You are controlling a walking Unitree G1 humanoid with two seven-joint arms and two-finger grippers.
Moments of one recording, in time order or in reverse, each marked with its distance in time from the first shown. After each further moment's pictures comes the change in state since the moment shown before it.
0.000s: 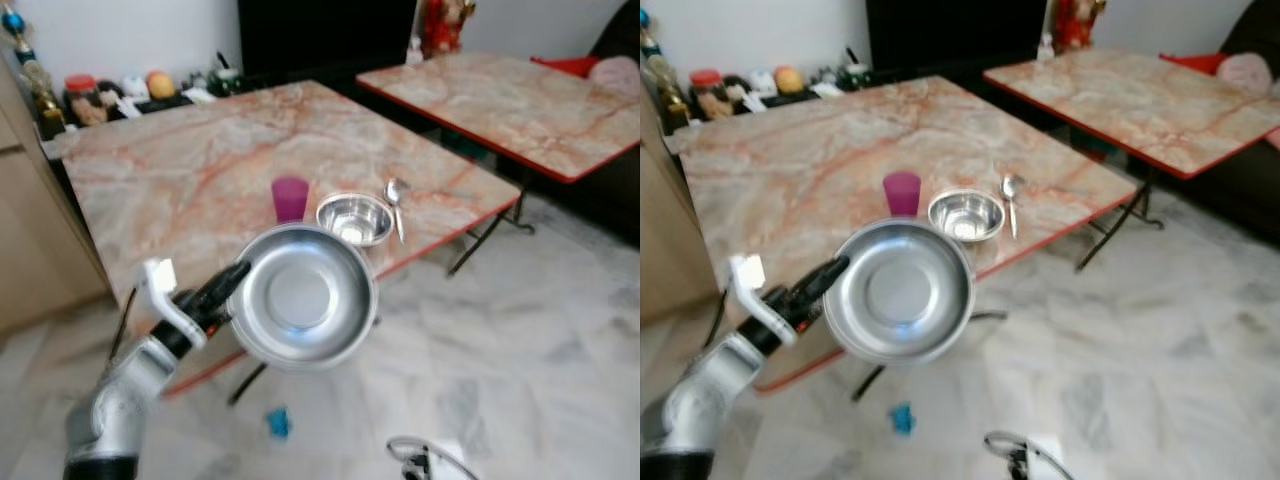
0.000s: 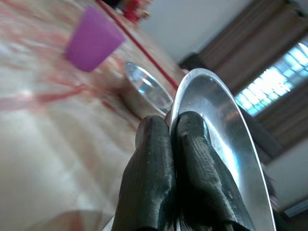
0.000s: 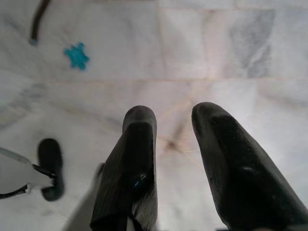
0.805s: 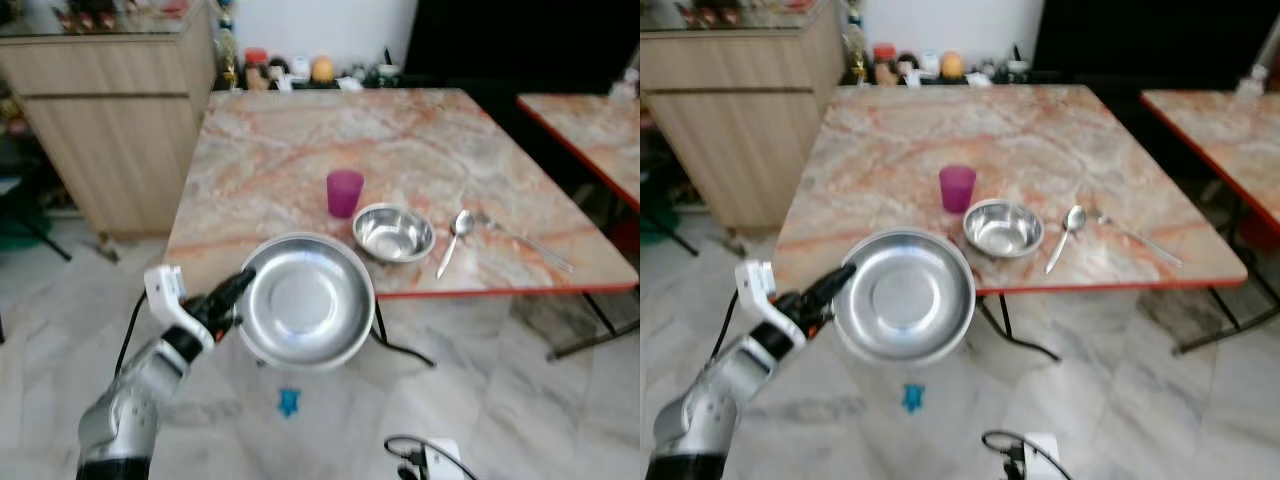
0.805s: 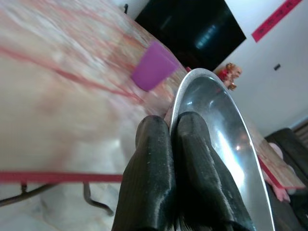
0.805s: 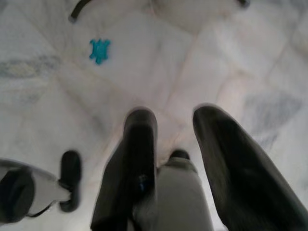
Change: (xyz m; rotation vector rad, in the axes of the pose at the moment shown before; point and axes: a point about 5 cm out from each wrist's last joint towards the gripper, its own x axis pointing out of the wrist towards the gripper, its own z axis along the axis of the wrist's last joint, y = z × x) left arm -0.001 0.007 0.004 0.038 -0.024 0.091; right arm 0.008 0.014 0.019 -0.001 -0.016 0.046
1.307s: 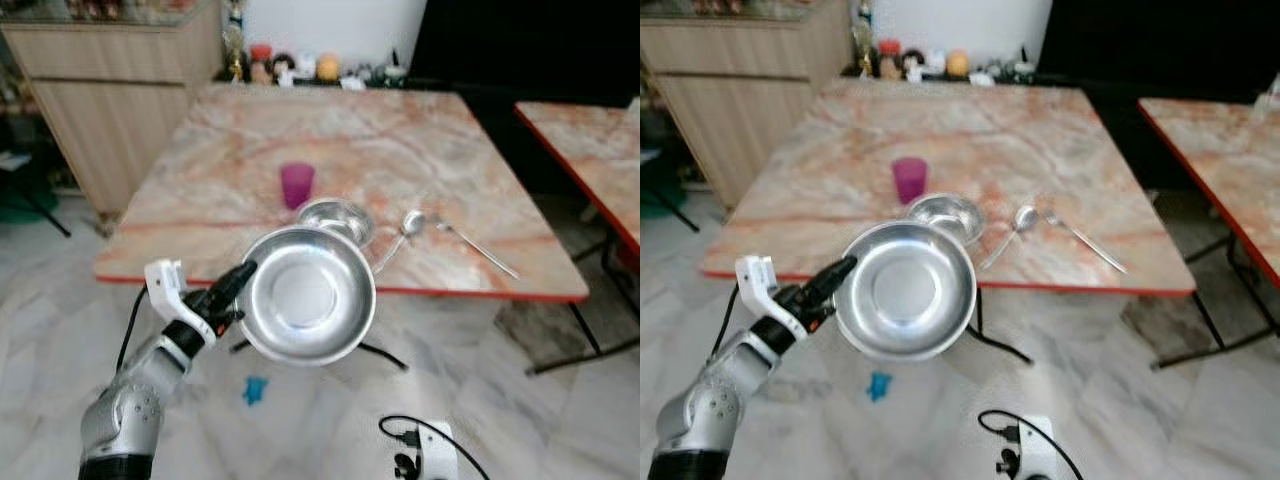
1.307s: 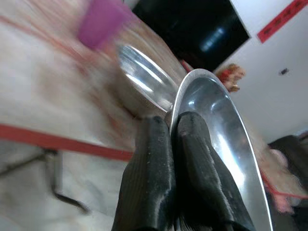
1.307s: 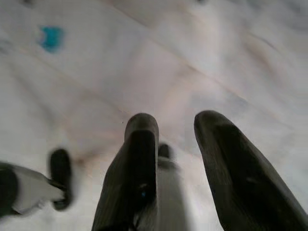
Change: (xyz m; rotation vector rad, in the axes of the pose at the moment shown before) left arm 0.005 -0.006 -0.010 -0.026 0.009 -0.021; right arm 0.006 -0.003 0.009 0.008 0.067 -0.026
